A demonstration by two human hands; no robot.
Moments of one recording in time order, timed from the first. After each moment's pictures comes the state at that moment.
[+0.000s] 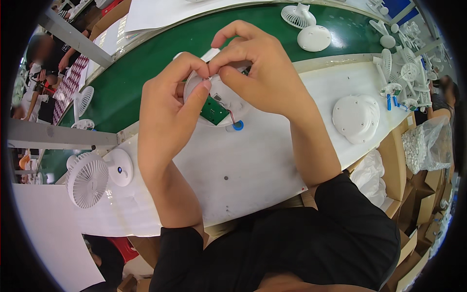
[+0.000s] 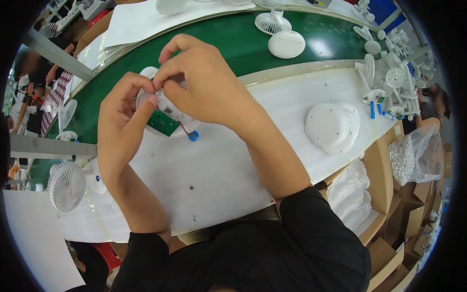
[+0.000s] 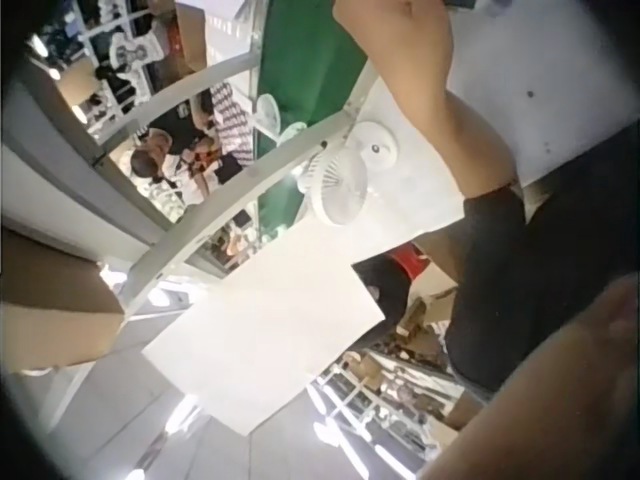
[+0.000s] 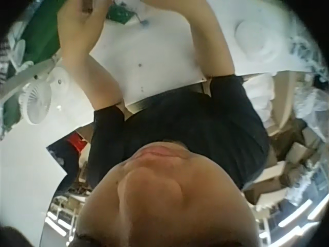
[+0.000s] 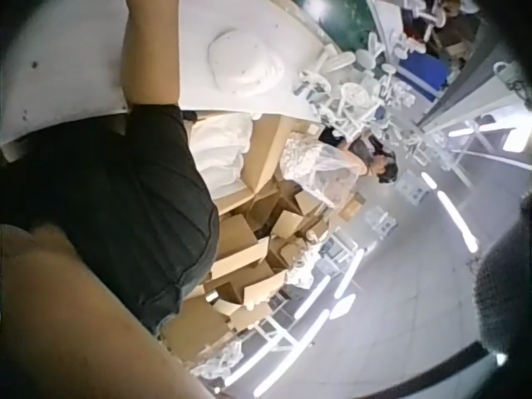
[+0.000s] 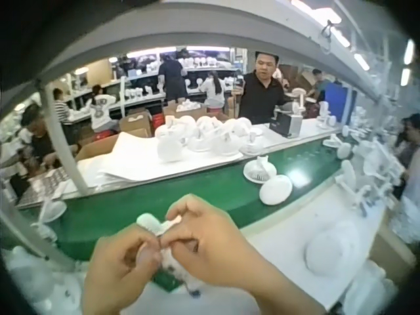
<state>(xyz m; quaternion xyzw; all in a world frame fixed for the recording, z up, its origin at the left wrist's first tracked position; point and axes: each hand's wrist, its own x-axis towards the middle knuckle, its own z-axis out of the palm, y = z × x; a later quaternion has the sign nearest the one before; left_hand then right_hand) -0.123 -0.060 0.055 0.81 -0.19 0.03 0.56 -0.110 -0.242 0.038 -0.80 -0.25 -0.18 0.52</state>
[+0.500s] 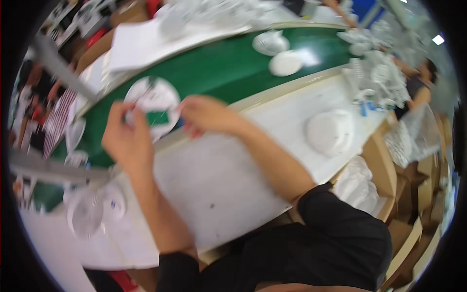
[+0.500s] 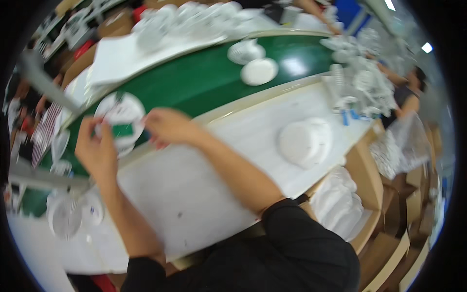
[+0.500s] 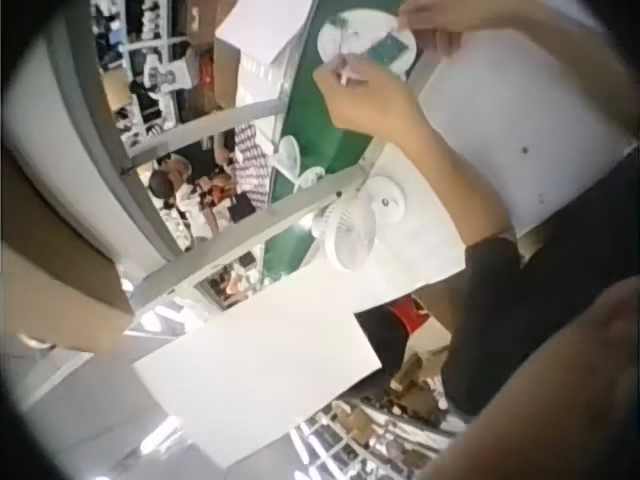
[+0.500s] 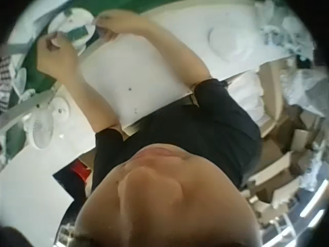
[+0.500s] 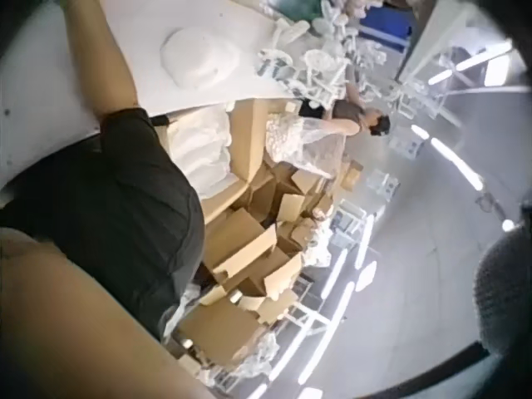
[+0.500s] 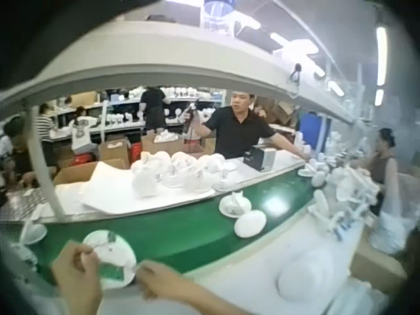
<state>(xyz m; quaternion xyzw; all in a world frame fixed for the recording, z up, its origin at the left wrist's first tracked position) -0.090 -0.033 0.001 0.84 -0.07 0.36 0.41 -0.070 -0.219 -0.043 -0.69 -0.03 0.23 0.69</state>
